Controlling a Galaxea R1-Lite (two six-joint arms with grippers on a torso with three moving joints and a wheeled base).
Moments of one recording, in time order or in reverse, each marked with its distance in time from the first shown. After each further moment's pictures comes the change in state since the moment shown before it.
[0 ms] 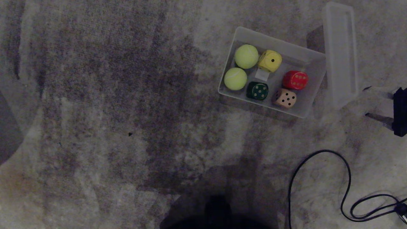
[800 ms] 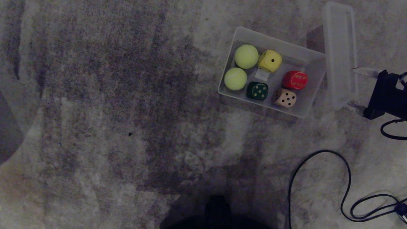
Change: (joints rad) left arm 0.000 0.000 0.000 0.000 0.000 0.000; right arm 0.111 0.147 -0.085 -0.218 -0.053 0.386
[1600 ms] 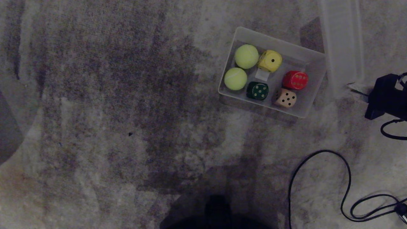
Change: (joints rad) left arm -0.001 0.000 0.000 0.000 0.000 0.000; right arm -0.004 0.001 -0.003 0.002 0.006 -0.033
